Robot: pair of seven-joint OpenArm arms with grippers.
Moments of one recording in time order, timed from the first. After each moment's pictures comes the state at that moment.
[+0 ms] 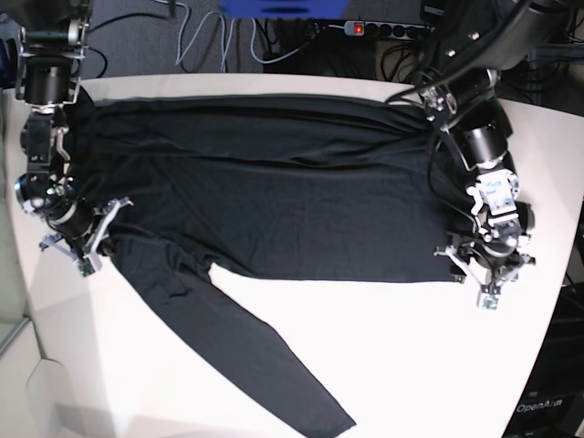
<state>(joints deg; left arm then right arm) -25.6 -4.5 -36.5 52.9 34.7 -27.8 15.7 7.9 22.1 9.8 68.0 -1.8 34.6 -21.1</state>
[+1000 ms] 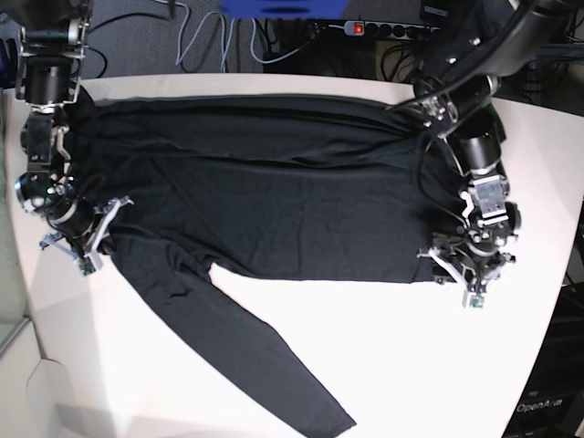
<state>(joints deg) -27.2 -4.3 -36.9 44.5 31.8 -27.9 12.0 7.8 22.1 9.7 67.9 -1.8 34.6 -21.2</state>
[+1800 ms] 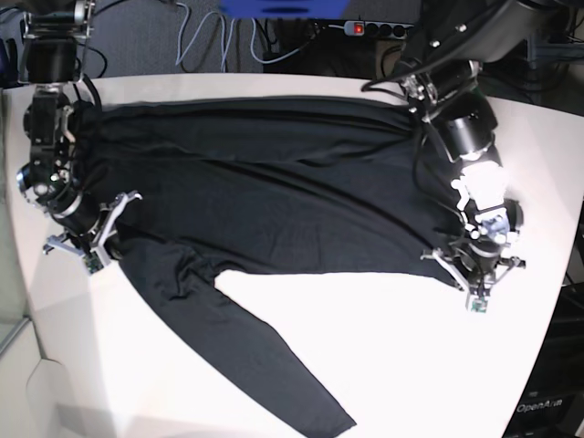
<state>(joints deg) -22.9 0.2 -36.5 60.7 34.0 -28.7 15.3 2.0 21.0 9.9 80.6 -1.8 34.7 -21.2</state>
